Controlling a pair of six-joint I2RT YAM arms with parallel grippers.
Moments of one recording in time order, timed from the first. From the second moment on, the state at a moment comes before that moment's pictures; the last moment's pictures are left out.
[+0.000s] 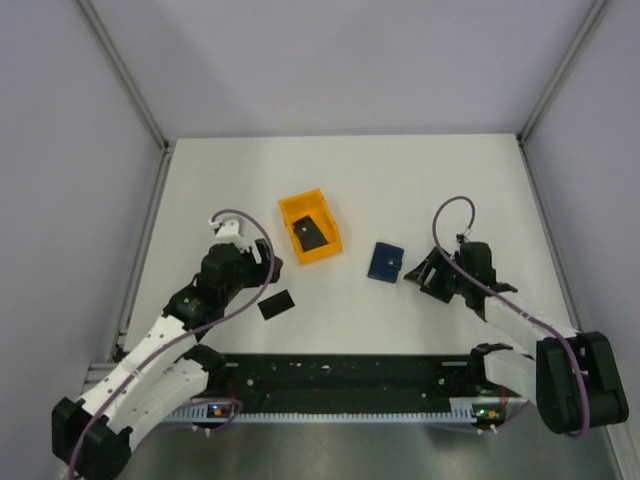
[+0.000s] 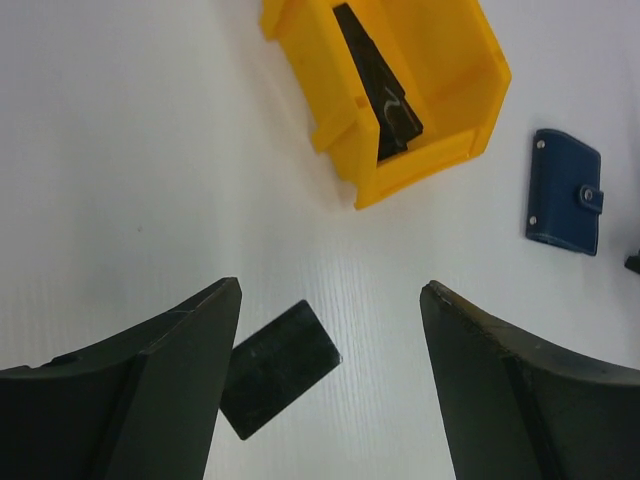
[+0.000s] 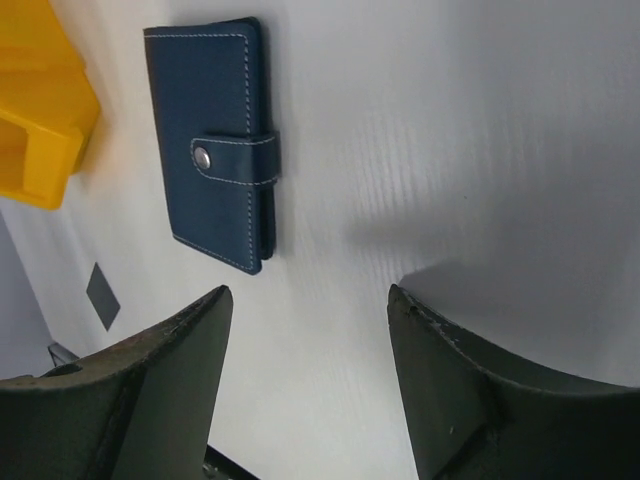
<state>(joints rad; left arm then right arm) -0.48 0.73 0.54 -0.29 -0.15 -0.53 0.16 1.06 0.32 -0.05 -0.34 0.74</state>
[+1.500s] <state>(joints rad) -0.87 1.66 0.92 0.08 -0.08 -0.49 0.17 1.59 0.57 0.27 -0.41 0.76</state>
